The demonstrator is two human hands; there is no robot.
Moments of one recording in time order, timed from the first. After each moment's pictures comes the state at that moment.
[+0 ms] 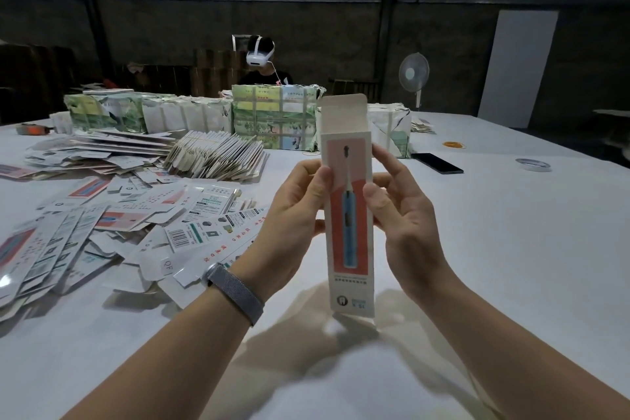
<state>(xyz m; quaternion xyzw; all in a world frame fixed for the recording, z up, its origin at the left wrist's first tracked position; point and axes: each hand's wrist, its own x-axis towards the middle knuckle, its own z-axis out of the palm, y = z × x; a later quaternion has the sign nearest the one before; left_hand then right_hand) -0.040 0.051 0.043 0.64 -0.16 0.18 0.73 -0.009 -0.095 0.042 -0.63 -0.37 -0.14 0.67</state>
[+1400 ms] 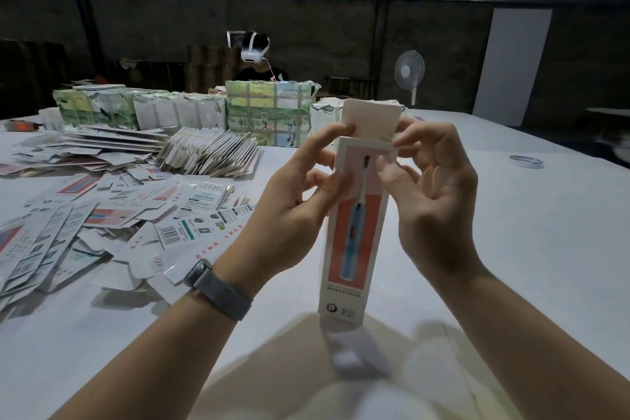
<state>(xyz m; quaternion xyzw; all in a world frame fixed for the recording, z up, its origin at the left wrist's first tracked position) -0.059 0.051 0.067 0.74 -0.26 0.28 0.56 -0.026 -0.106 0.074 -0.61 -0.39 -0.33 0.61</state>
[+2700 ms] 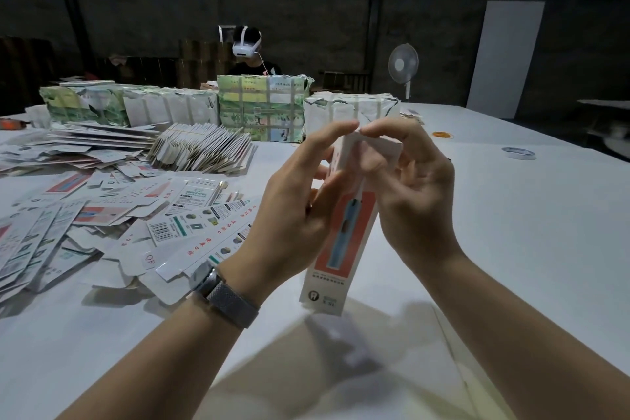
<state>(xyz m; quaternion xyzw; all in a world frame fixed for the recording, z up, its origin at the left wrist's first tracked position) -0.060 0.039 0.059 0.77 -0.25 0.35 0.46 -0.025 -0.100 0.073 -0.60 -0.40 -0.31 0.62</state>
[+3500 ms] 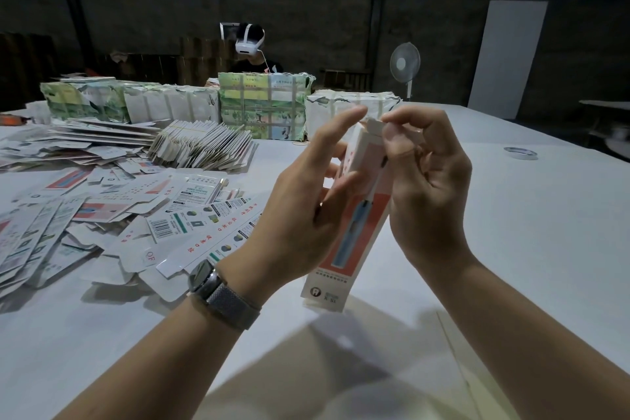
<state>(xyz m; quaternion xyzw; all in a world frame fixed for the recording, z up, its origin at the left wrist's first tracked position) -0.063 0.036 0.061 0.79 -0.27 0.36 0.42 -0.029 -0.099 0.078 -0.59 -0.38 -0.38 0.61</state>
